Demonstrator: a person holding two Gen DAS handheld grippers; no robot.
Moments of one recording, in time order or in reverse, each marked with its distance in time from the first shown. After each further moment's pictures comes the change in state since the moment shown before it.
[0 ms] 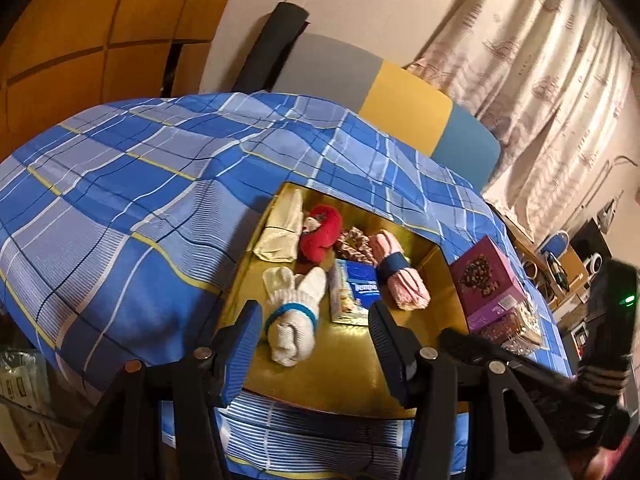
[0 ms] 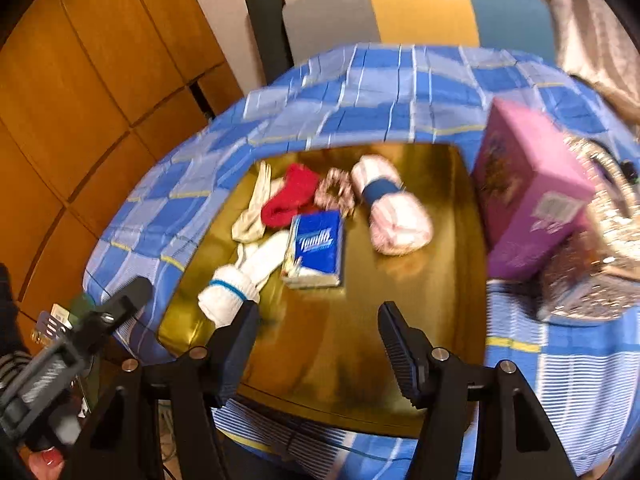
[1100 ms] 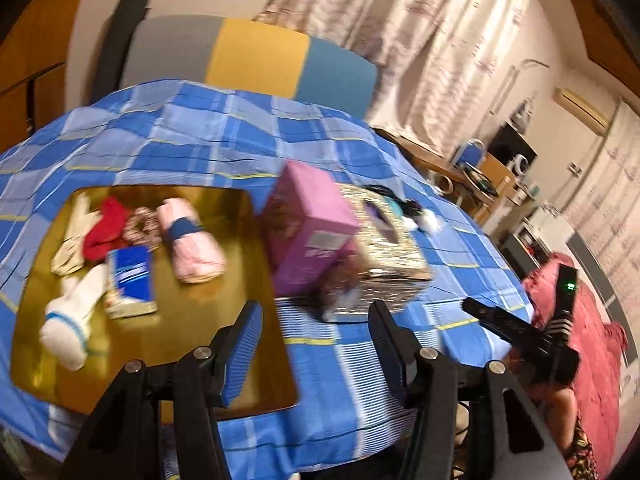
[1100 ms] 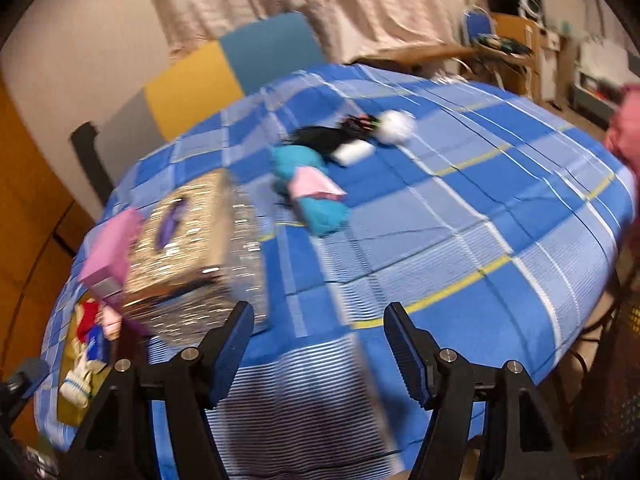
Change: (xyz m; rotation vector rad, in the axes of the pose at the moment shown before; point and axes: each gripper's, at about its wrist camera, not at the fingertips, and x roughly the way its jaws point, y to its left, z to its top) left arm 0.030 -0.196 -0.034 0.315 0.163 -0.286; right arm -0.137 -0.291 -0.065 0.500 -0.184 -0.378
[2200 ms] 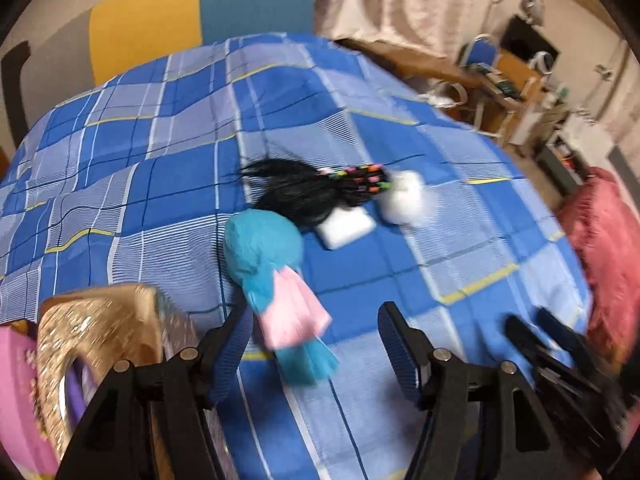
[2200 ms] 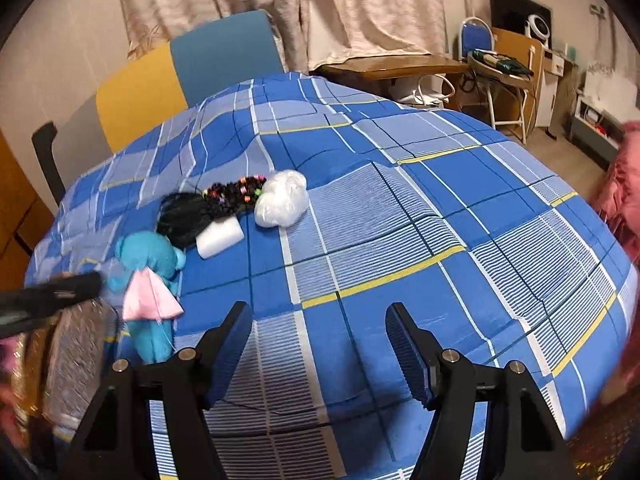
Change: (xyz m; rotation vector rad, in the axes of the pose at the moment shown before) left arm 0.297 -0.208 0.107 0.197 0.299 0.204; right arm 0.074 -0.128 0.151 -0.087 -0.006 -0.064
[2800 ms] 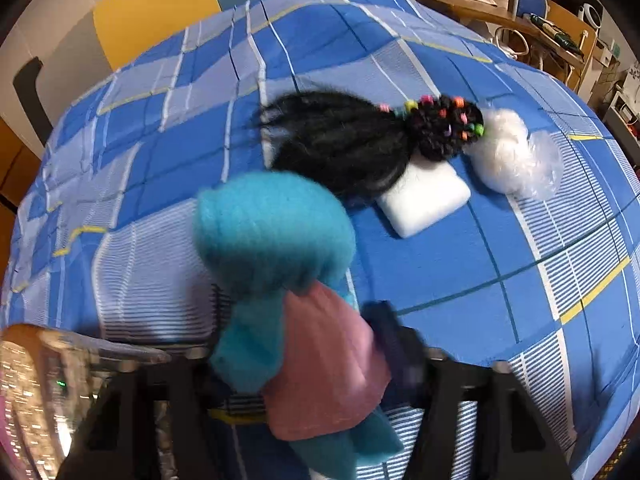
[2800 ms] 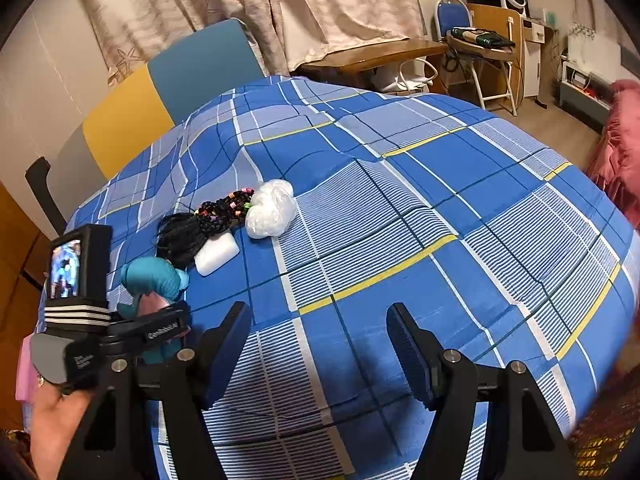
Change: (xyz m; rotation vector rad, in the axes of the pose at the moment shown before) left arm 0.096 -0.008 0.003 0.032 0.117 0.242; right arm -0.001 -0.013 0.005 0.101 0.023 0.015
